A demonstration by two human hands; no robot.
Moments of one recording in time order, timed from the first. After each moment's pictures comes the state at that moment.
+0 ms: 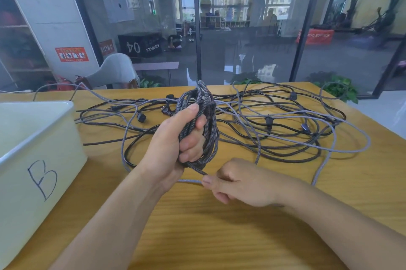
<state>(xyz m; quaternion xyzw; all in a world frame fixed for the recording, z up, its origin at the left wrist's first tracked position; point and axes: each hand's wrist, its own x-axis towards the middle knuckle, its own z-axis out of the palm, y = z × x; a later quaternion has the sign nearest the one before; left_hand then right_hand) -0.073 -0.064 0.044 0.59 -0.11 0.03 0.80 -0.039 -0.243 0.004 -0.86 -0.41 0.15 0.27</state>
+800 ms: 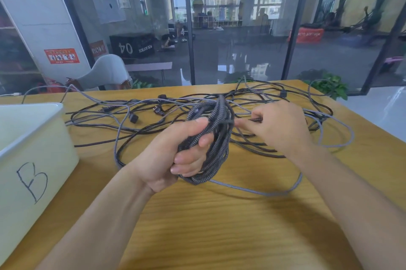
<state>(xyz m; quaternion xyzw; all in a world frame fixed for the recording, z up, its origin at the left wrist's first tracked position) -0.078 -0.063 0.047 0.59 -0.19 -0.18 0.76 0.013 -0.300 0.044 -0.94 -0.18 -0.26 0.10</state>
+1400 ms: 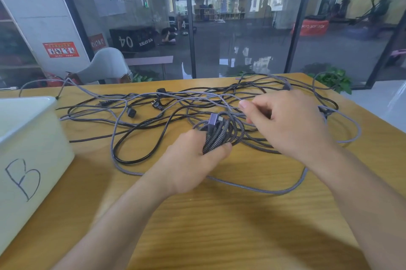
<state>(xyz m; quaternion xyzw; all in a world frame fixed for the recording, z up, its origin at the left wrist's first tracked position) -0.075 -0.087 0.030 0.89 -0.15 0.01 0.43 -0.026 -0.295 0.061 -0.91 -0.23 -0.27 0.22</state>
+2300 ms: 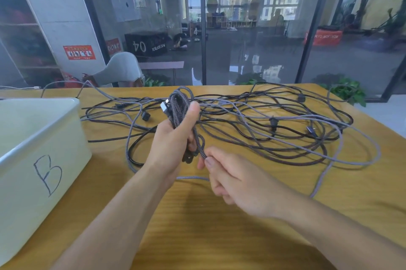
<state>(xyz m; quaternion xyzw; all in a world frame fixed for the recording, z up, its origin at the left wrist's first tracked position) -0.061 -0.059 0.029 0.69 0.01 0.15 0.71 -0.070 -0.230 0.018 -0.81 -0.35 0.14 0.46</state>
